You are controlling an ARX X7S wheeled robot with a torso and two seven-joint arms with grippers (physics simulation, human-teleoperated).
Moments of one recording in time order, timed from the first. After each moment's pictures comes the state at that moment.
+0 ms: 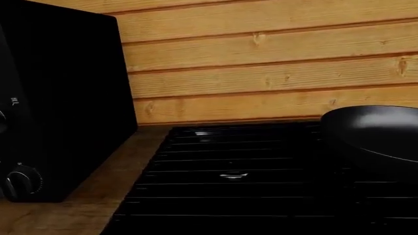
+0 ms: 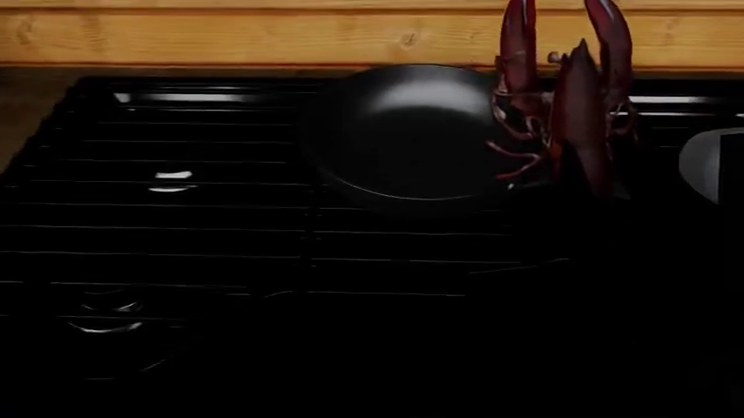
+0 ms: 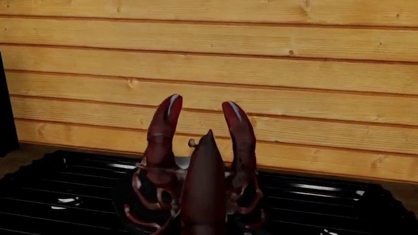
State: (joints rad) left arm -0.39 -0.63 0.02 0.88 -1.12 -1.00 -0.92; right arm 0.92 1.12 -0.49 -0.70 1.57 0.52 0.84
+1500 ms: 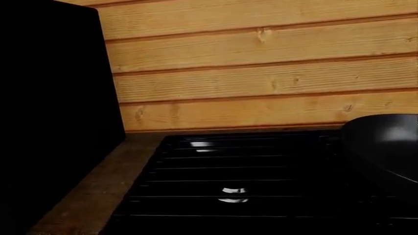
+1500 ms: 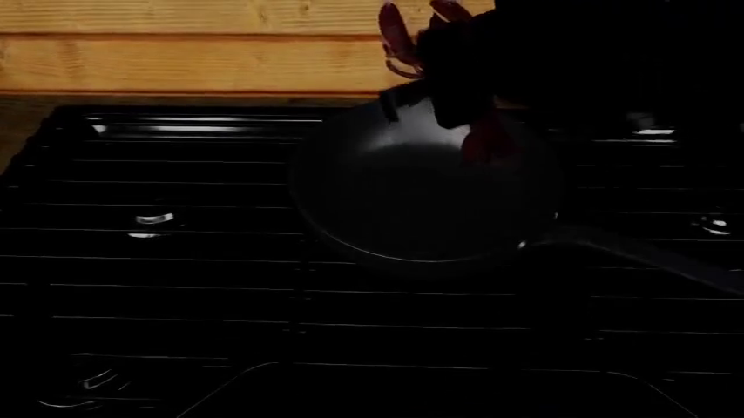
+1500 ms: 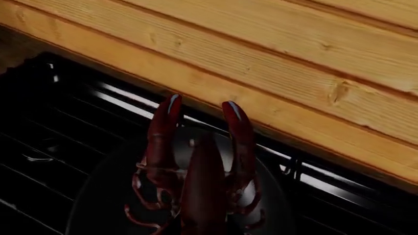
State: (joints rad) left arm -0.38 -0.65 0.04 0.86 -1.11 -0.97 -0.91; right arm 1.80 0.45 -1.08 0.57 1.34 1.11 0.15
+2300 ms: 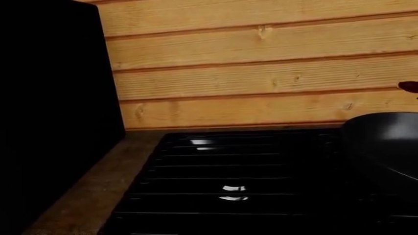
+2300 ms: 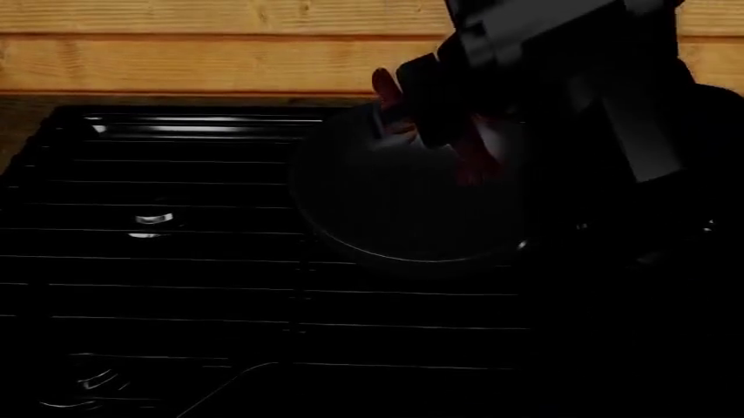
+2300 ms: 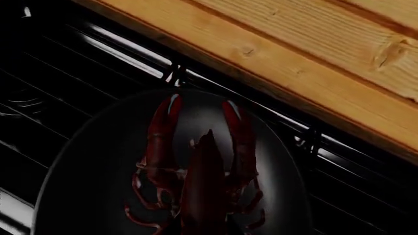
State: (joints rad) left arm -0.36 -0.66 0.05 0.85 -1.10 -0.94 -0.91; right arm 1.86 0.03 -1.12 1.29 0.69 1.04 -0.49
